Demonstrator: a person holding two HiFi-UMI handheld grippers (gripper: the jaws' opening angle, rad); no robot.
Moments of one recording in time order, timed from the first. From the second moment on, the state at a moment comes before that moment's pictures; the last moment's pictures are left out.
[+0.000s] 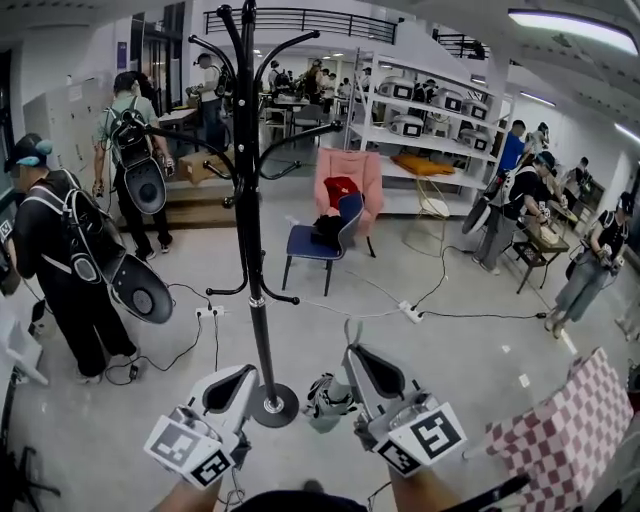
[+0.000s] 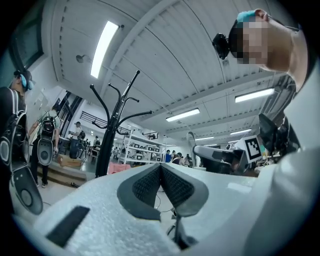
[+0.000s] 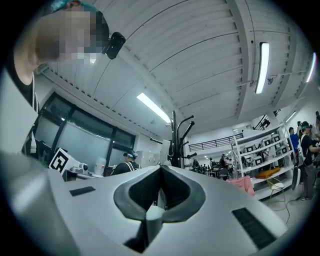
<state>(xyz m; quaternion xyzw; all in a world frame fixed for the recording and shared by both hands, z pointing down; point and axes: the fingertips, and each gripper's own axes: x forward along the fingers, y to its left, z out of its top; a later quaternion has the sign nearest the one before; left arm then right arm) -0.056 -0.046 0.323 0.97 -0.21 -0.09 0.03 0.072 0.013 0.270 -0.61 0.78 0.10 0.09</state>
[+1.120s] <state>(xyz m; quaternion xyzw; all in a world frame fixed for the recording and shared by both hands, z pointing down) 0.030 -0.092 0.315 0.96 -0.26 -0.08 0.00 0.164 -0.047 0.273 -0.57 0.81 0.11 0.11</state>
